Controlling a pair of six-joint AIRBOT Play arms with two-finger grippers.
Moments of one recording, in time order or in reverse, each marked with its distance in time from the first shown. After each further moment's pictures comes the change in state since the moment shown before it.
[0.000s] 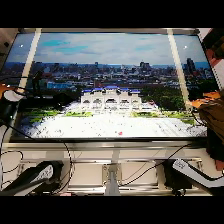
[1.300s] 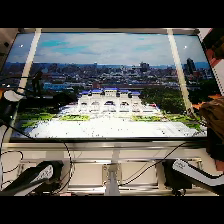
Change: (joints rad) left arm 0.000 0.000 0.000 -0.001 0.001 -0.004; right arm 0.138 -0.051 -0.206 0.455 0.086 -0.182
